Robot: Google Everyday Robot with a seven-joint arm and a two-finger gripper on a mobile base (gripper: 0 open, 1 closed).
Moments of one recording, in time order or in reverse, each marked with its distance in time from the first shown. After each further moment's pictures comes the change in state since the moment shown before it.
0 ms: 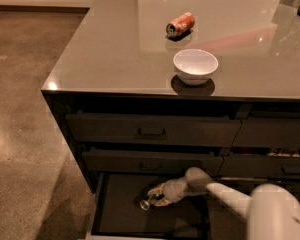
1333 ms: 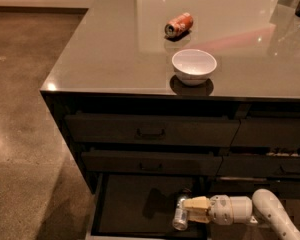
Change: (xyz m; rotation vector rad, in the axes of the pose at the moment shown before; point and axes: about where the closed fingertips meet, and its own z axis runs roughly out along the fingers) arm -0.139 0.034 -0.236 0.506 -0.221 -0.428
